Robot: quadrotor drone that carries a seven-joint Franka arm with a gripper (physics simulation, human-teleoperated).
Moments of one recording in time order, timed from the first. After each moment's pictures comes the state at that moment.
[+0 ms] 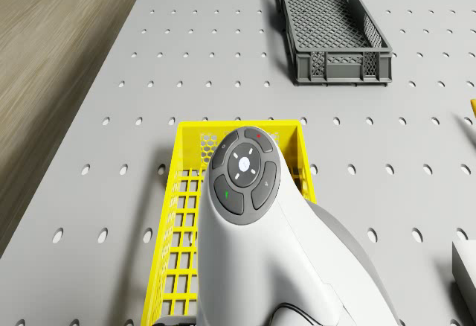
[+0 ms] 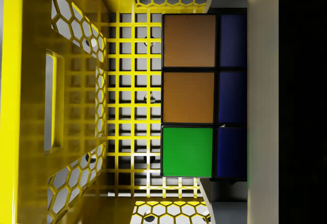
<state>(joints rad) -1.22 -1.56 1.23 -2.80 -1.89 1.68 1.68</state>
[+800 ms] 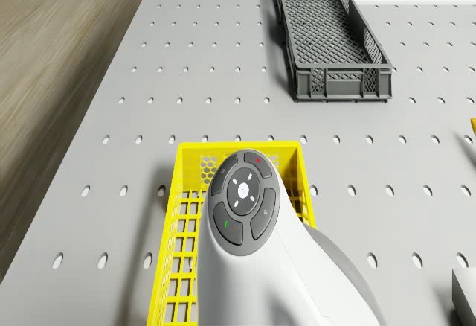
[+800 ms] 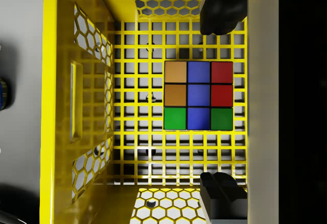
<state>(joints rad) -1.23 -1.55 1.17 -2.78 -1.96 1.69 1.68</state>
